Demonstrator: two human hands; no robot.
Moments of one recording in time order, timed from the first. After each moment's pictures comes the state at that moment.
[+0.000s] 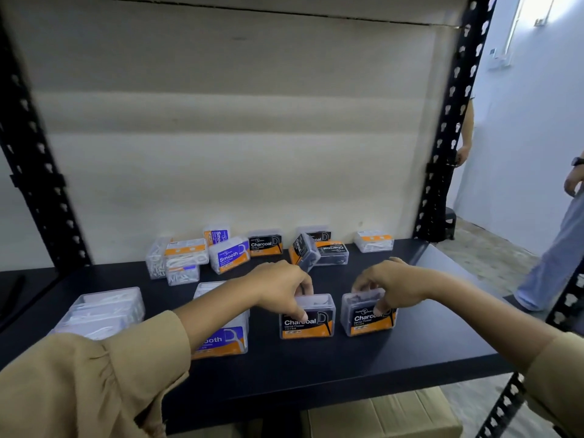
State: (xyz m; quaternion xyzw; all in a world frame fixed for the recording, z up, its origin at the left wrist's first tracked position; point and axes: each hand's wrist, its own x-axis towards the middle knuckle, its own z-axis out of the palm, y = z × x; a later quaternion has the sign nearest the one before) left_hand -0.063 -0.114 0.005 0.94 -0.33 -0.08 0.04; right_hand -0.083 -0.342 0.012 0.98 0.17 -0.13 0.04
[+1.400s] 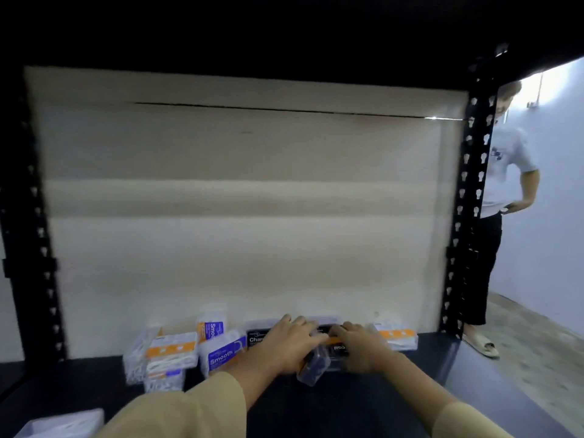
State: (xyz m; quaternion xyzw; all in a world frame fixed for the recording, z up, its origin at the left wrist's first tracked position) left_hand 0.072 -0.144 -0.014 0.92 -0.36 0.10 -0.13; right_hand 0.069 -0.324 -0.029 0.99 0.13 0.02 -0.01
